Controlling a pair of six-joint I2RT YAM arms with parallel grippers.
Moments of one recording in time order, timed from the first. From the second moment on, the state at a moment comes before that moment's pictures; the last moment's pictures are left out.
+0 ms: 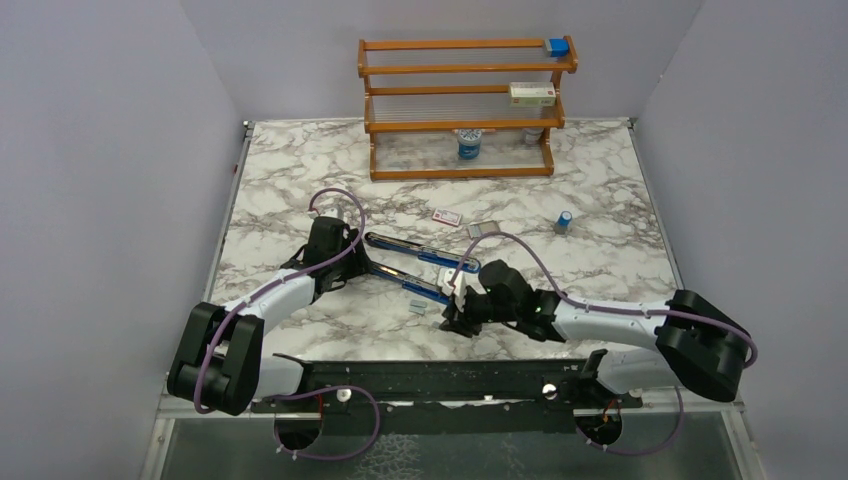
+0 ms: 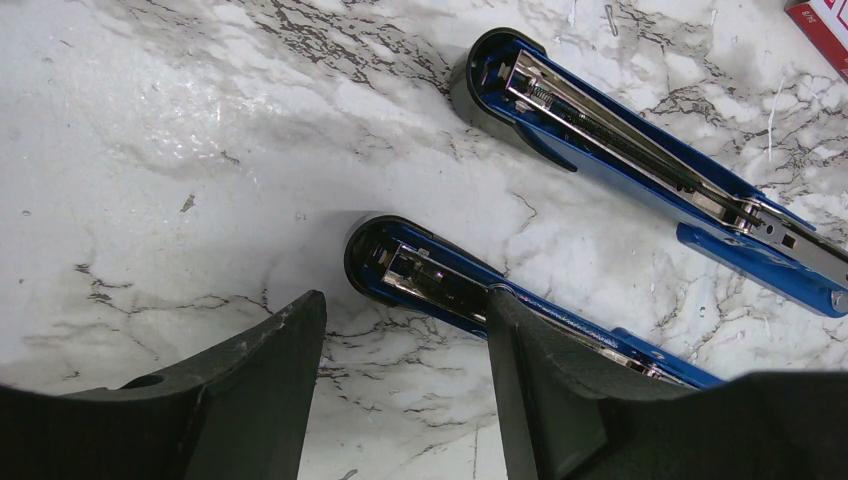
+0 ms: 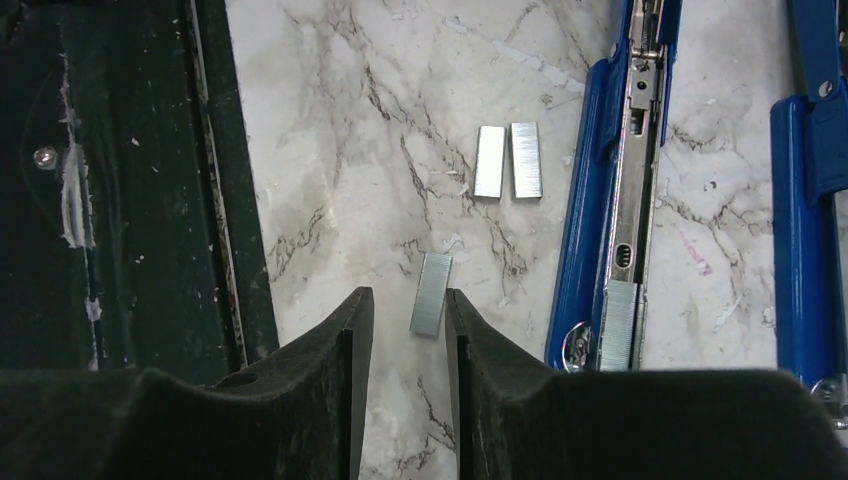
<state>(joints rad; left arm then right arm) -0.29 1.29 0.53 -0.05 -0.01 -0.53 0.98 1.29 0.49 0.22 -0.36 -0.18</state>
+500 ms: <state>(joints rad) -0.29 1.29 0.53 -0.05 -0.01 -0.52 1.03 1.39 0.41 0.37 -0.27 -0.14</state>
